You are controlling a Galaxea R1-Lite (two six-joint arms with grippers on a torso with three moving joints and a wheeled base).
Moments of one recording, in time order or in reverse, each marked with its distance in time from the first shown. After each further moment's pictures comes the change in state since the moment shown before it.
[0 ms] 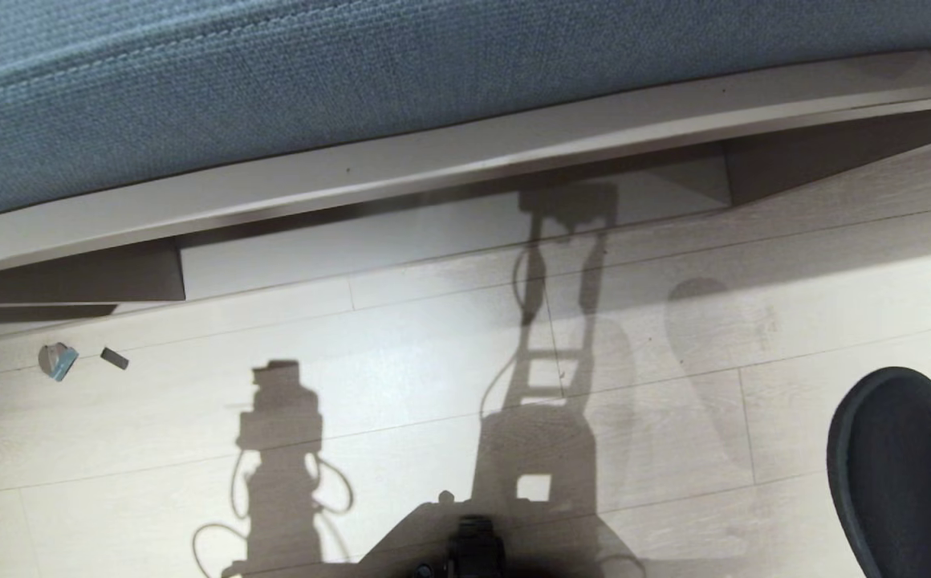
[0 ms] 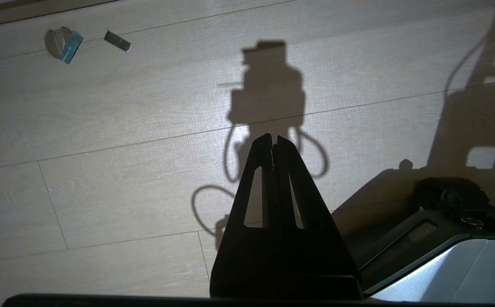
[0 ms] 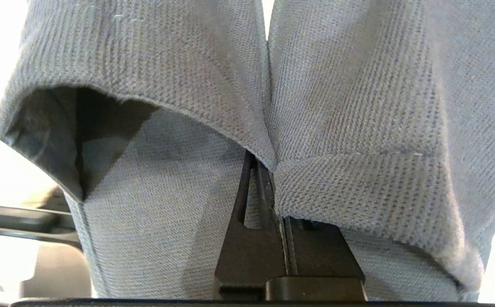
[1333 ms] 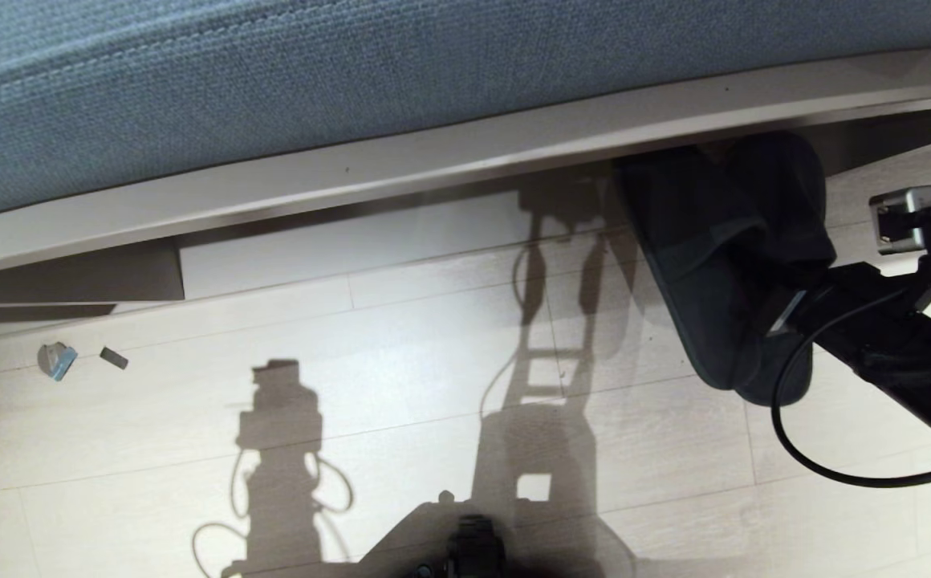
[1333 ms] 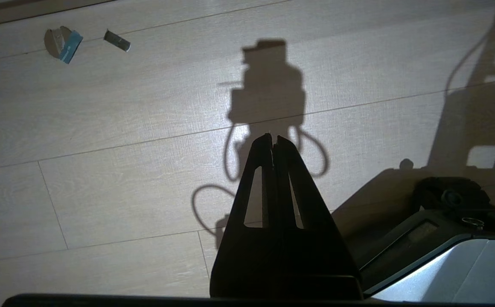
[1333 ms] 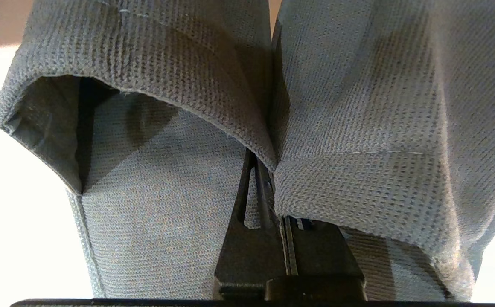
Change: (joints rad) left arm 0.000 0.000 0.000 0.000 0.000 0.000; right arm 0.125 1.431 -0.369 -1.225 0.086 0.084
